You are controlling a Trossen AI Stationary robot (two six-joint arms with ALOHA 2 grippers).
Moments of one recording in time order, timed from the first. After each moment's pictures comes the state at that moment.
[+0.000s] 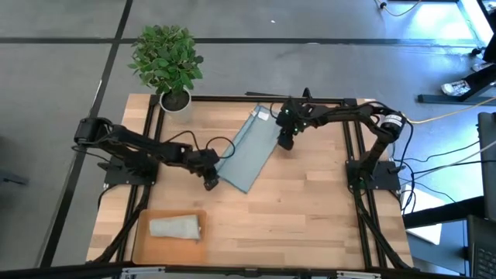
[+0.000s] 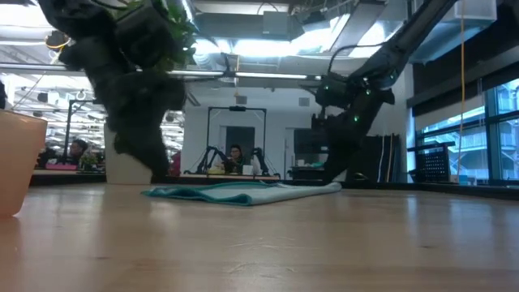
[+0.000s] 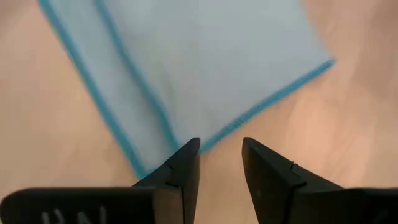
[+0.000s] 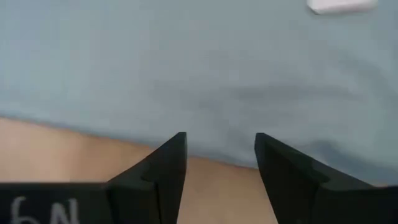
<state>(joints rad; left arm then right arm) -0.02 1.37 0.55 -0.12 0.00 -0.62 -0.57 1.74 0.92 -0.27 -0.21 -0.14</state>
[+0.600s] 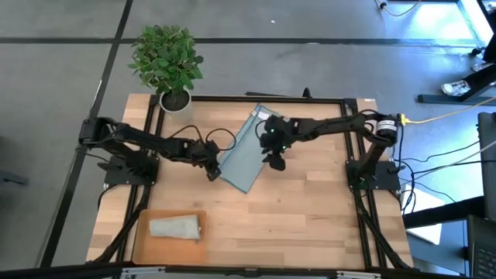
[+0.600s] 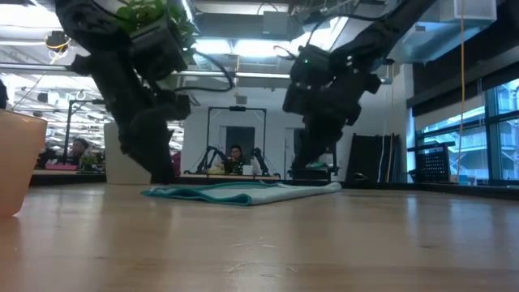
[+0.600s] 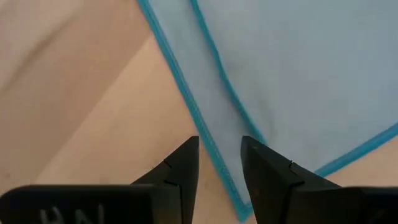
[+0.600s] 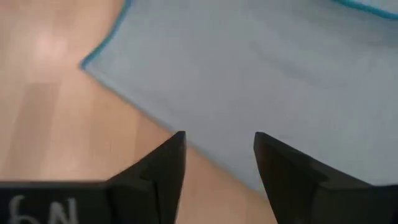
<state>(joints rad) 0.08 1.43 0.57 -0.17 -0.17 -0.51 -0.28 1.78 1.02 -0.25 -0.37 -0.16</state>
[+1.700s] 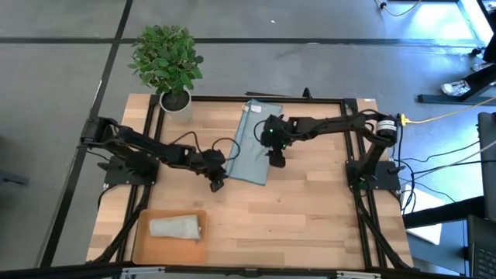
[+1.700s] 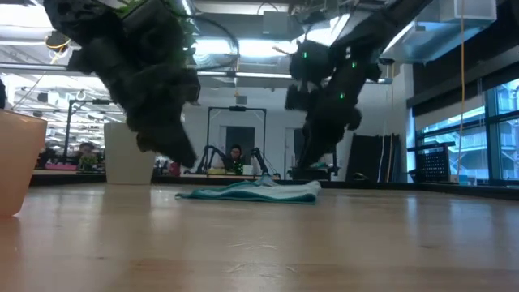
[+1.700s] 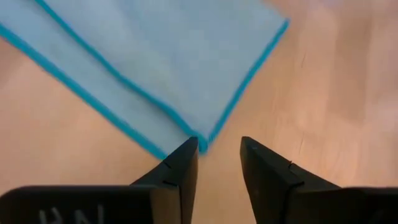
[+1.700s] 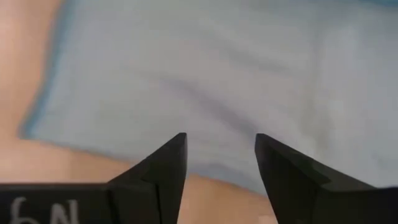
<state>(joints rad) -0.04 1.44 0.57 0.06 -0.05 -0.53 -0.28 1.78 1.07 -0.36 -0.16 -0.23</state>
